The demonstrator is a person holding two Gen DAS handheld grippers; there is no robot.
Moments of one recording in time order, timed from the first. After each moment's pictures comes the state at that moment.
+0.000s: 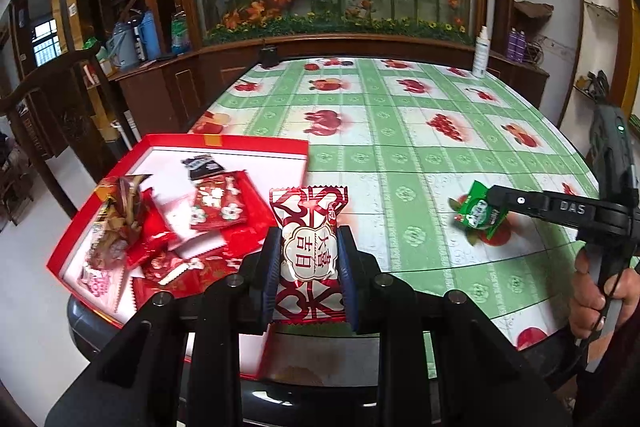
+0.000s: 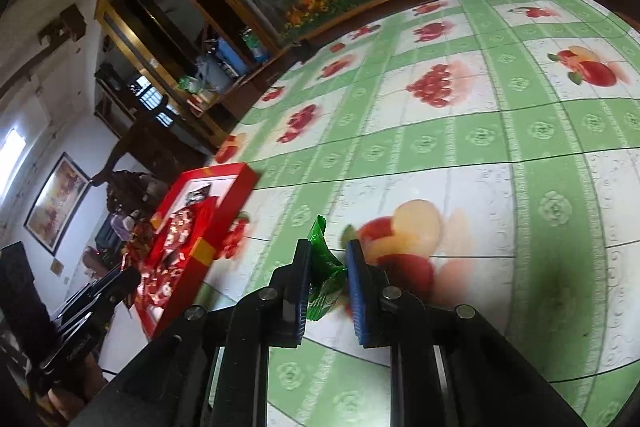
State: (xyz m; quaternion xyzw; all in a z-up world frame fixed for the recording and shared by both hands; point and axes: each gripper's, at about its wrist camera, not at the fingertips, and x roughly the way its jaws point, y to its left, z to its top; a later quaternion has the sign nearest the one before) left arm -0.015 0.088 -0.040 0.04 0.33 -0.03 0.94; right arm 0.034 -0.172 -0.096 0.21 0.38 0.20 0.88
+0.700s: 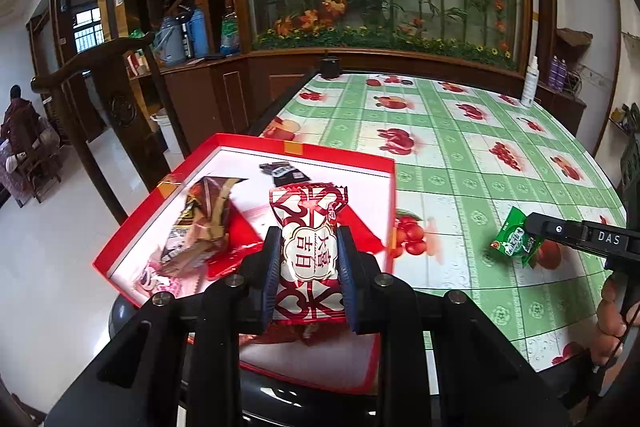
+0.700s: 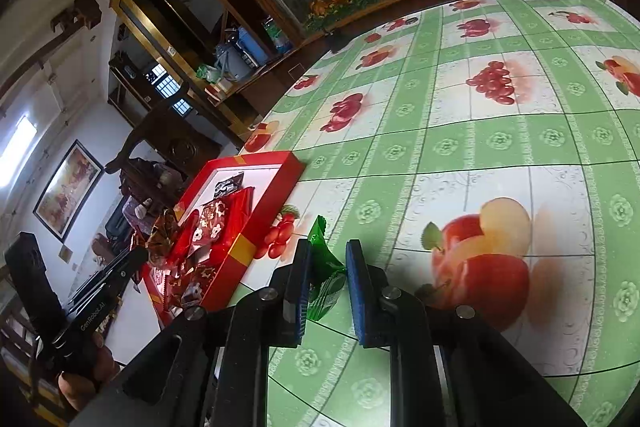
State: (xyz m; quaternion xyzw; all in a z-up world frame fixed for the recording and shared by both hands) left arm -0.009 0.154 -0.038 0.01 0.31 0.03 0.95; right arm 0.040 -0.117 -0.087 0.20 0.38 0.23 0.87
